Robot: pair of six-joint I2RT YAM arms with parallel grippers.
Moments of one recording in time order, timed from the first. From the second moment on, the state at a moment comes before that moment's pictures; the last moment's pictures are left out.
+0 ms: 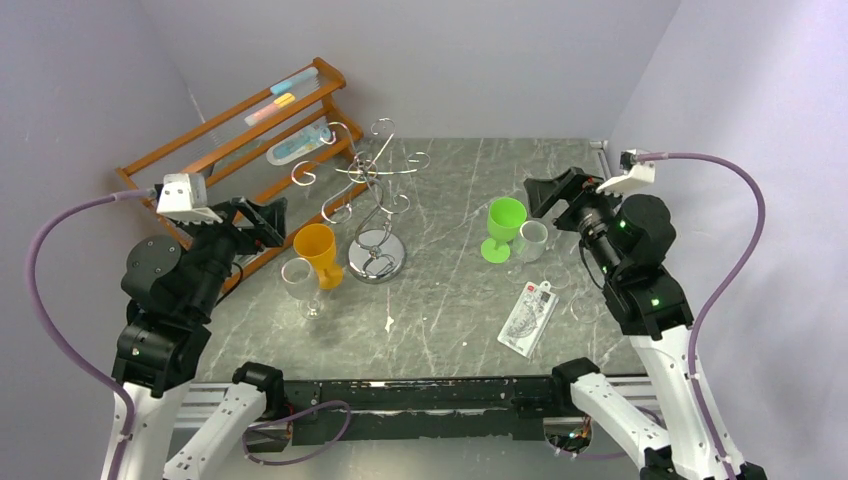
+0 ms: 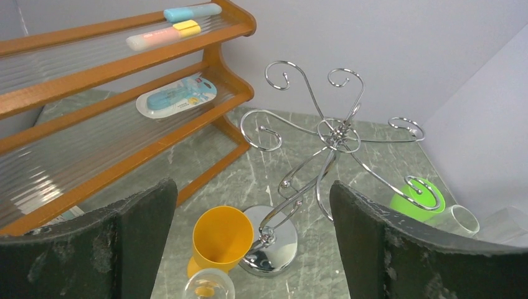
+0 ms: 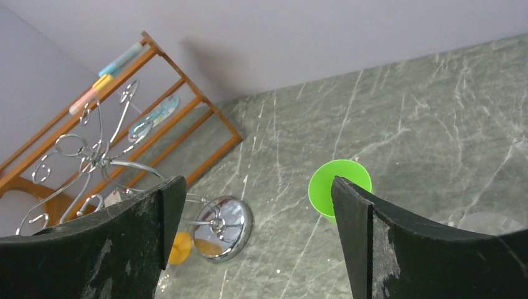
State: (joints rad) left arm -0.28 0.60 1.14 -0.51 -0.13 -0.31; right arm 0.29 0.76 1.12 -0.42 0.06 0.45
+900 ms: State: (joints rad) left arm -0.28 0.61 0.89 -0.33 -0.21 -0.41; right arm 0.46 1.34 1.28 -0.61 0.18 0.40
